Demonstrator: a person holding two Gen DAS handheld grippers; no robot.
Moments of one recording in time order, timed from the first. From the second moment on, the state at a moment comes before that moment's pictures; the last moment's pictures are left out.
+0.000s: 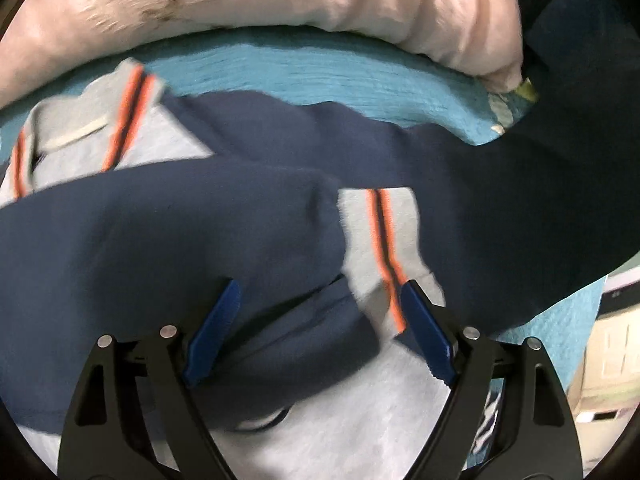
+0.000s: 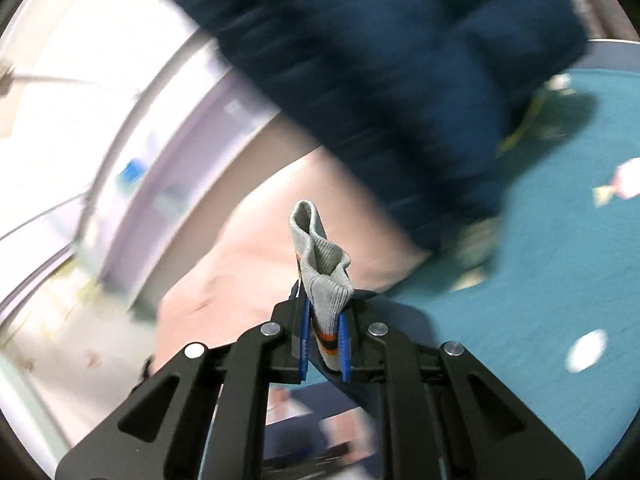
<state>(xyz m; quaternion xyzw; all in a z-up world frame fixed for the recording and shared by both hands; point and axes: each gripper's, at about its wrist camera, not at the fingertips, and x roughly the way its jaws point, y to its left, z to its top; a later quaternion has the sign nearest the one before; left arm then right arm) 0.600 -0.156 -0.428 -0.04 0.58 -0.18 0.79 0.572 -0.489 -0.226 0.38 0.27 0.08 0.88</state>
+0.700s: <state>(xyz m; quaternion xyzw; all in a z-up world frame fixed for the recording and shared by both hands) 0.526 0.098 -0.419 -0.11 0.56 -0.06 0.82 0.588 -0.124 -0.346 0.19 0.46 0.22 0.84</state>
